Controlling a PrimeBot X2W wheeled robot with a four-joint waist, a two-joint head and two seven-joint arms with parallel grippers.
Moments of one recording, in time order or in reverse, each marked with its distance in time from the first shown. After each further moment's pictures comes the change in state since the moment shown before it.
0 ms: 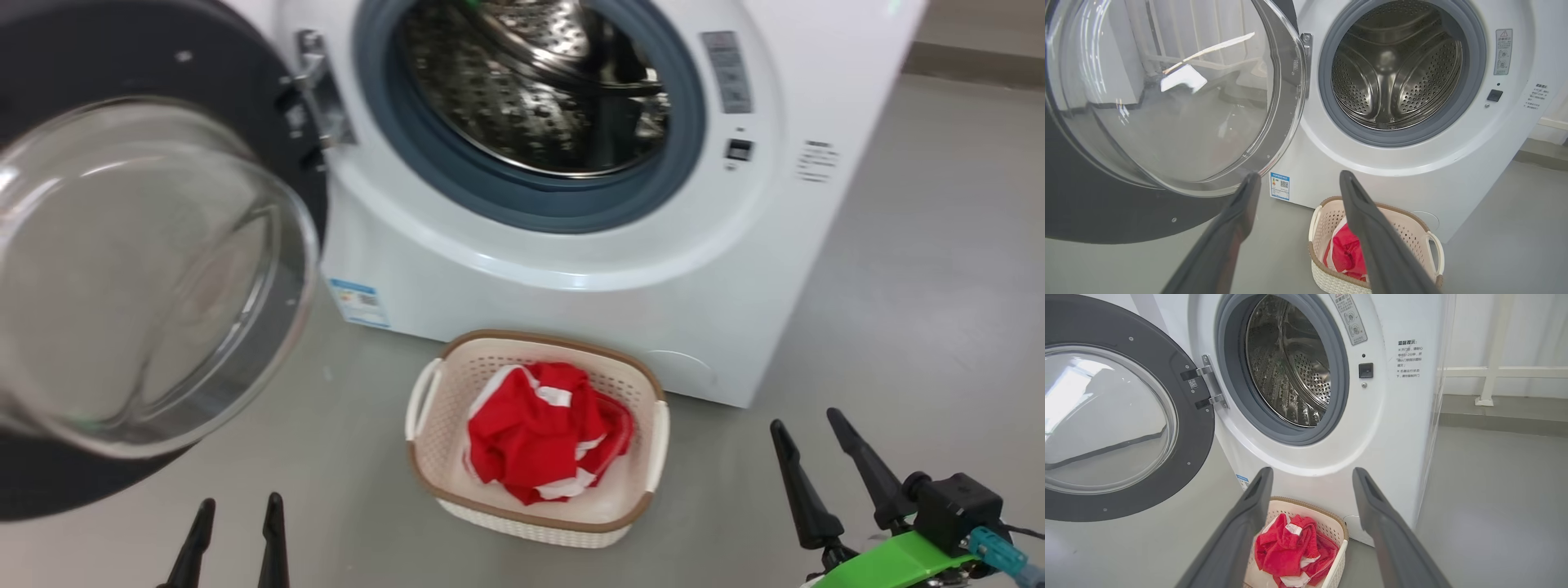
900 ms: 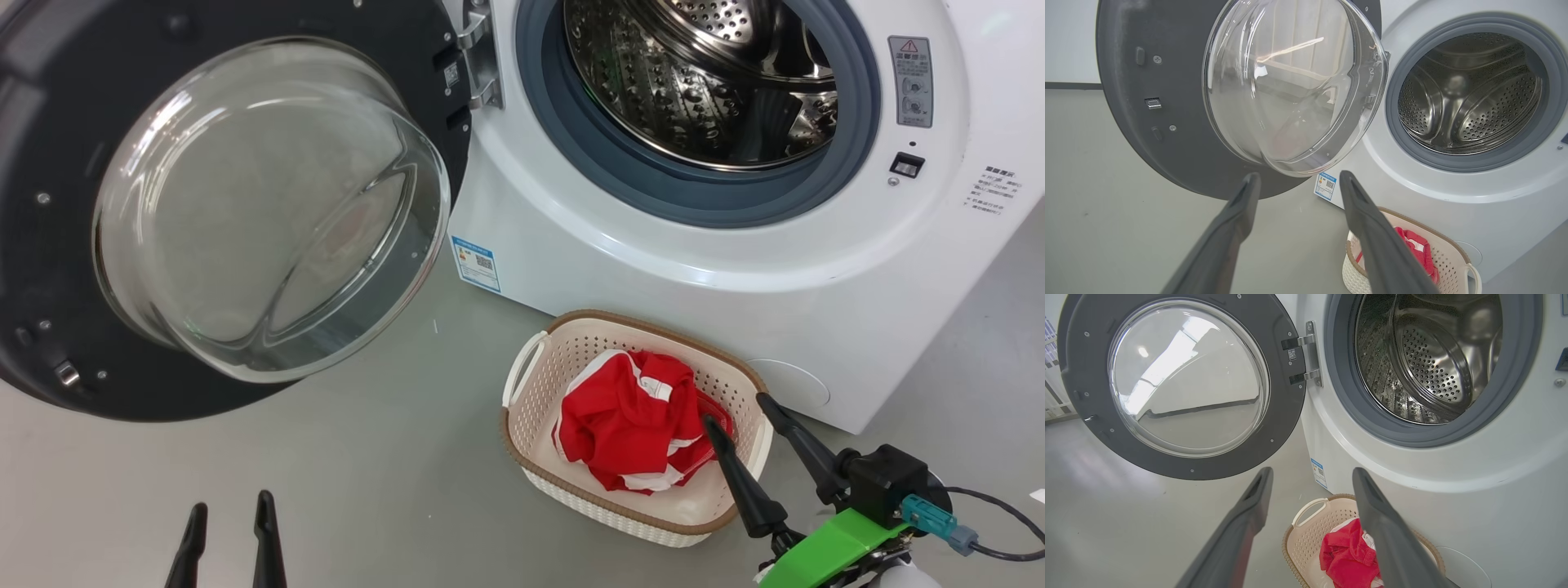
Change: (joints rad) left arm 0.028 0.000 -0.039 -0.067 -0.115 0.088 0.000; right arm -0.112 -0.051 0.190 0.064 0.022 0.000 0.000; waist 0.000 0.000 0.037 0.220
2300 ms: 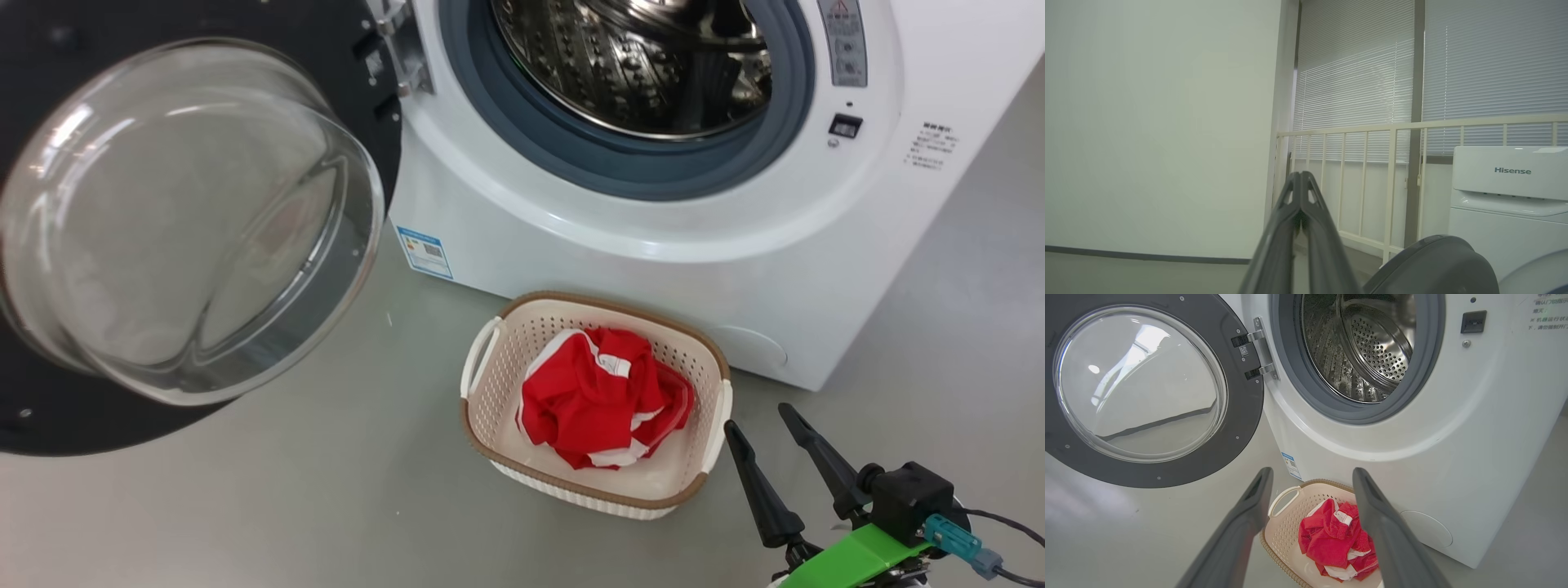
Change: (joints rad) left arm -0.755 0.512 0.386 0.336 -0.216 -0.153 -0.002; right arm 0.066 0.037 -0.077 -0.046 -0.014 0.000 0.000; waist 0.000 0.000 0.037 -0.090
